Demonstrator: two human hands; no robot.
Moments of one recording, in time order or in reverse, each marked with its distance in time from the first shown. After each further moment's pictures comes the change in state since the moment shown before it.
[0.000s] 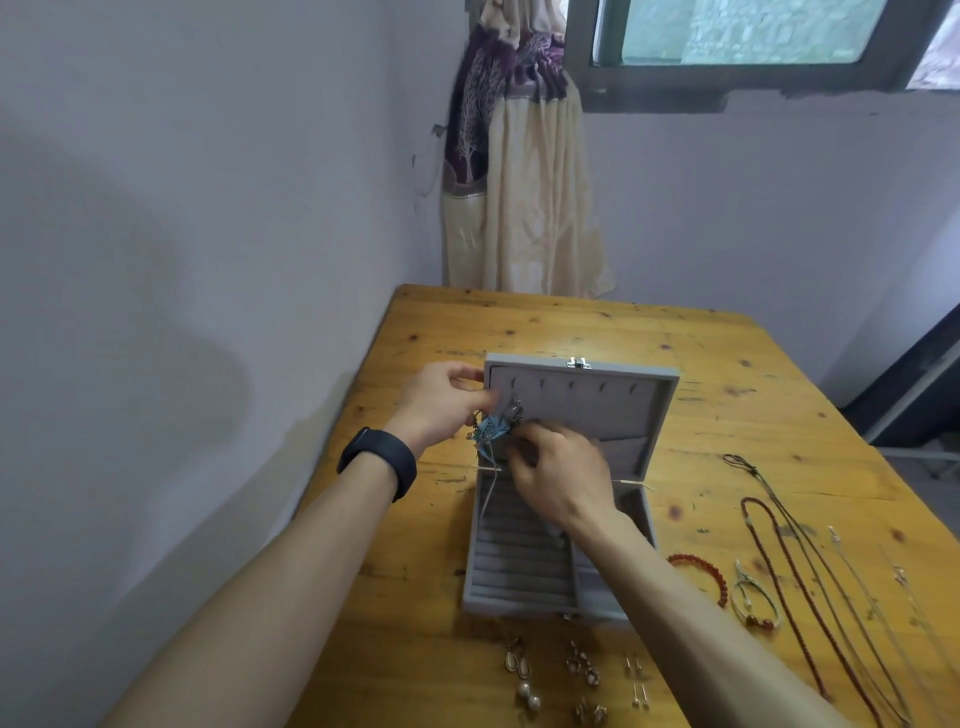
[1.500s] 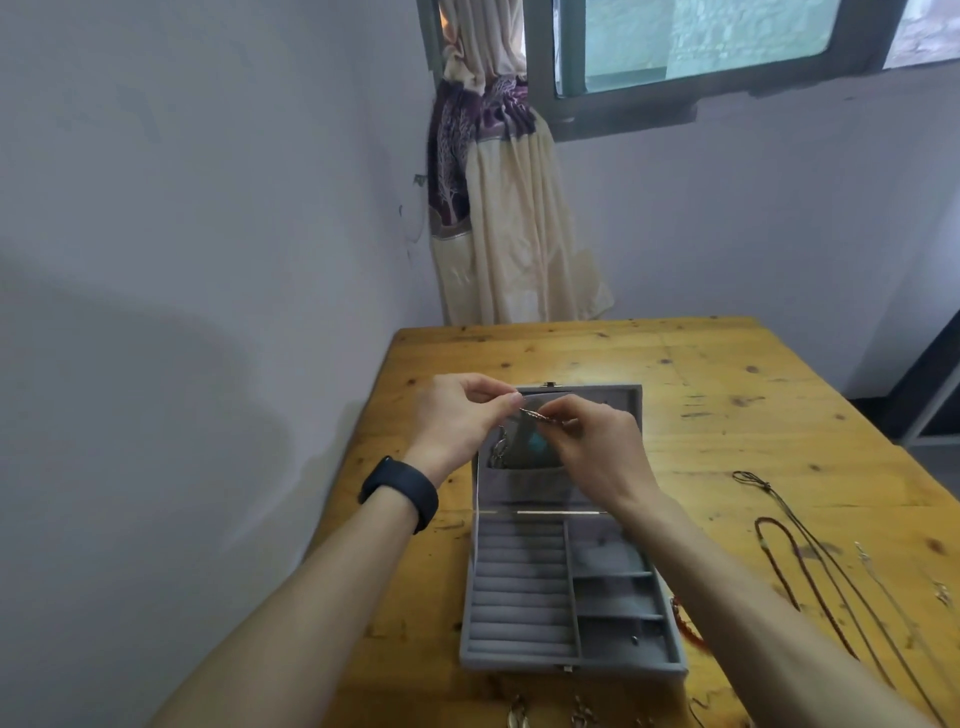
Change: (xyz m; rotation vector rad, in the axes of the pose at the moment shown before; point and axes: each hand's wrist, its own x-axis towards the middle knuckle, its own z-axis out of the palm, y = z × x) left_hand 0.006 0.050 0.026 0.049 0.133 0.165; right_hand 0.044 0.050 -0.035 0.416 0.190 0.012
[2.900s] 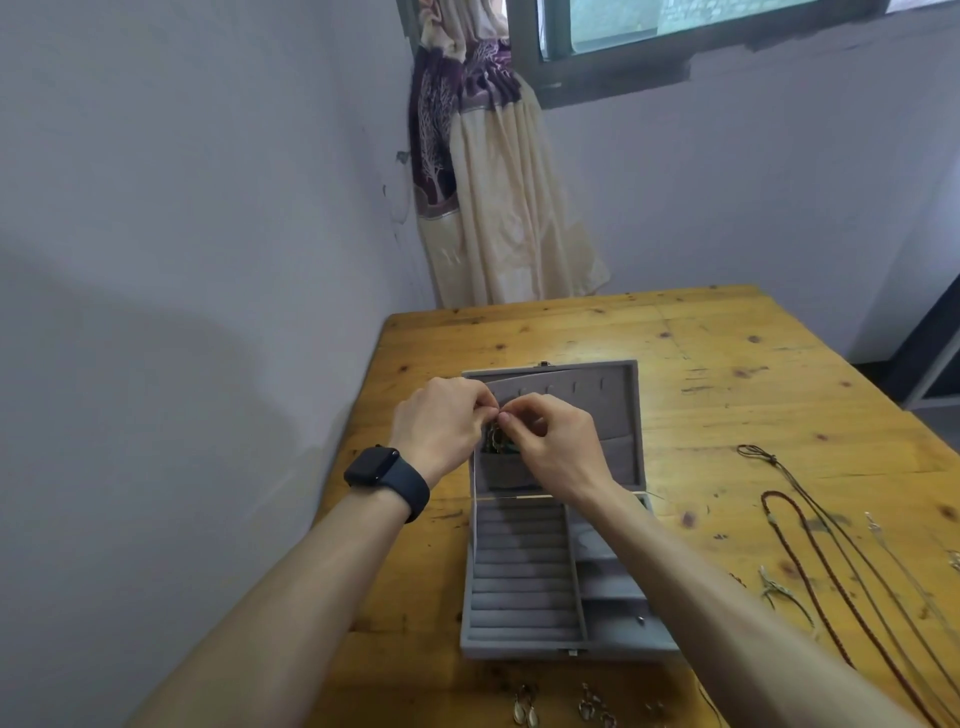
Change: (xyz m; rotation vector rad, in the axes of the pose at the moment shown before) left_hand 0.009 -0.022 0.003 0.807 -0.066 0.208; right_hand -0.004 0.000 0.043 0.198 -0.065 0.037
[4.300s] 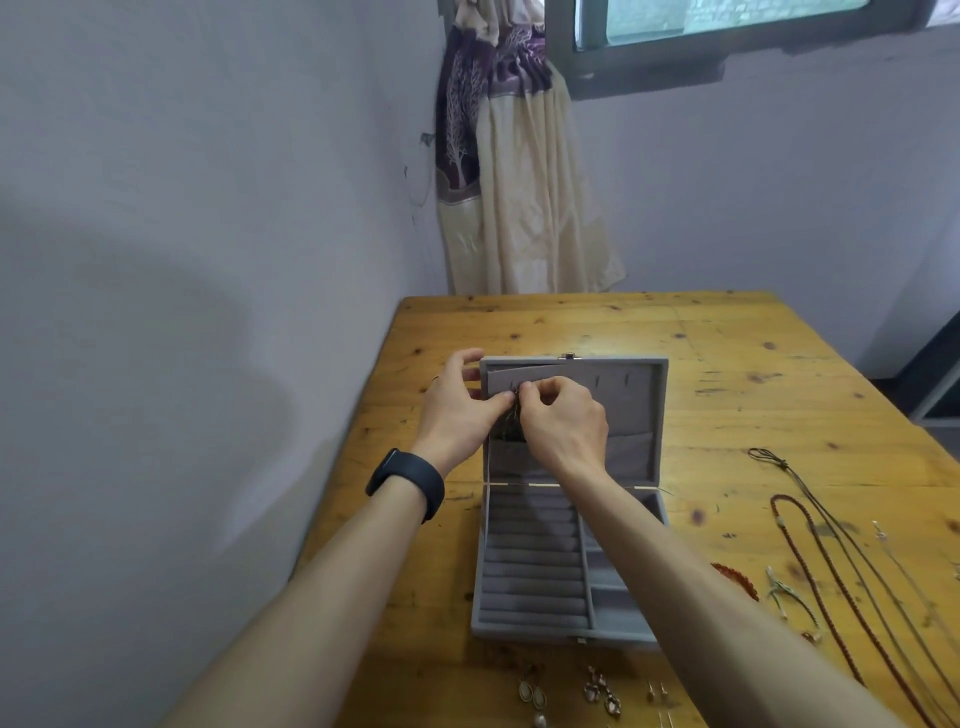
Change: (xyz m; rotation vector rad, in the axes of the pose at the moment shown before) left_hand -0.007 -0.016 0.027 -0.867 0.073 -0.279; right_hand 0.002 -0.046 0.013 -0.096 0.149 0.420
